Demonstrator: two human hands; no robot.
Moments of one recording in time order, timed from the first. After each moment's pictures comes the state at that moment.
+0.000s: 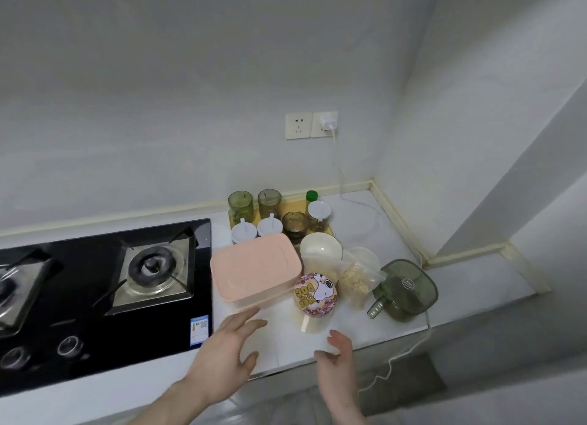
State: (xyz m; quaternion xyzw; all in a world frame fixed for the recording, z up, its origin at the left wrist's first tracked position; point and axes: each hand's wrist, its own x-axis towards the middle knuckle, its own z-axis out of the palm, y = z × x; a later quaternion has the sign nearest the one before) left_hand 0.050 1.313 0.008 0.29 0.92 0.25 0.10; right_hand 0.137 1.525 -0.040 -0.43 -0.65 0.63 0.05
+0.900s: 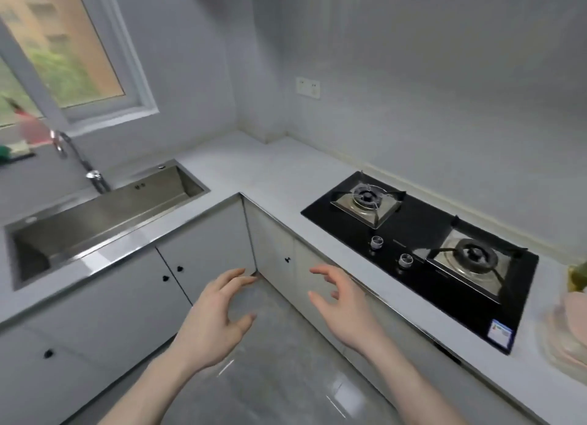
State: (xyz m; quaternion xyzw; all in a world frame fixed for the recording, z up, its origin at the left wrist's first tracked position) left_hand 0.459 0.839 0.105 -0.25 0.92 0.26 -0.13; right_hand 0.273 1.025 0.101 0.34 -0.78 0.48 -0.22
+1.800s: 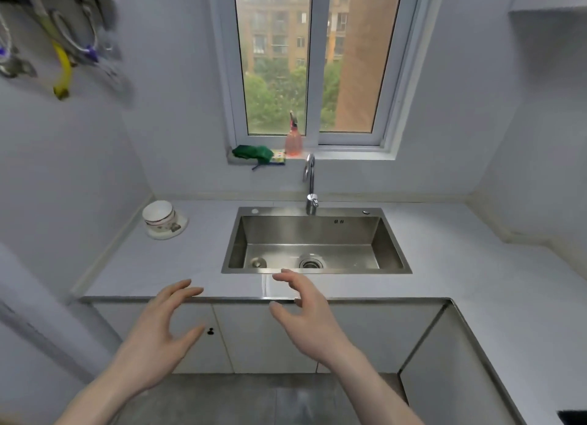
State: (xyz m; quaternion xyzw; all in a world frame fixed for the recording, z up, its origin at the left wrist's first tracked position) left_hand 0.735 0.554 0.138 -0.63 0.70 0.18 -0.27; right_hand 0.456 0.538 0.137 0.63 -0.54 0.38 -0.41
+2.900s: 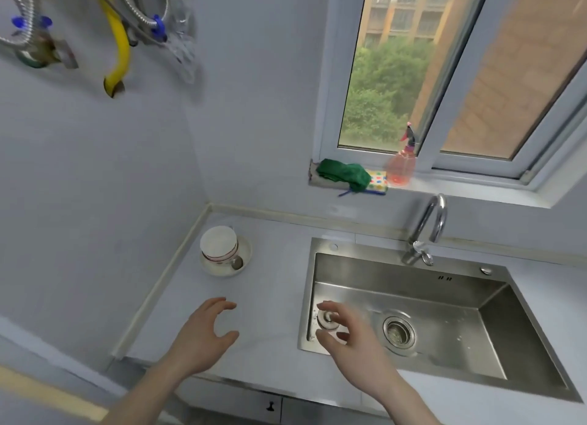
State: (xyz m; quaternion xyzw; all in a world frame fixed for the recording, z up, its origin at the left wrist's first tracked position) left_hand 0.941 0.232 0.042 -0.70 0.63 0.30 -0.17; right_hand 0.628 0.236 0.081 0.62 -0.58 0.30 -0.44
